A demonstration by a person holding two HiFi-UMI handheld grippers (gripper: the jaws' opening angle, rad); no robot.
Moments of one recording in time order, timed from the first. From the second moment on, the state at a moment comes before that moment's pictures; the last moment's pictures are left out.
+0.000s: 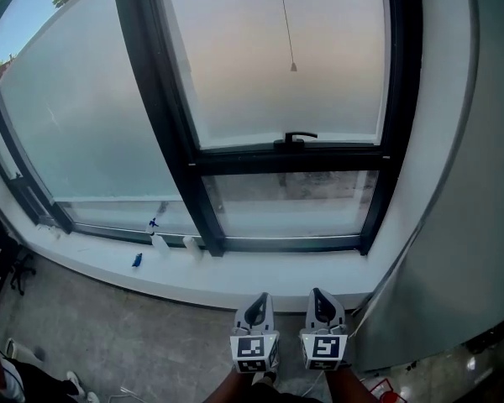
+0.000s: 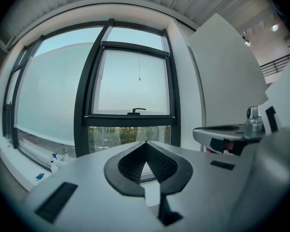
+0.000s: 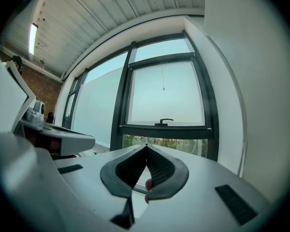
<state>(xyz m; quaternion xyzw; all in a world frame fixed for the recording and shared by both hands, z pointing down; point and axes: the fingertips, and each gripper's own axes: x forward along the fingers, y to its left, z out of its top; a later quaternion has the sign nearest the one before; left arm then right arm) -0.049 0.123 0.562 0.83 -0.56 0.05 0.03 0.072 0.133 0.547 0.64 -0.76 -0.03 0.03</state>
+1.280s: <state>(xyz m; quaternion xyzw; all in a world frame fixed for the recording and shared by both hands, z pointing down) -0.078 -0.137 0.535 0.86 -0.51 0.02 0.05 0.044 -0.100 0.530 0.68 -0.73 -0.03 0.06</state>
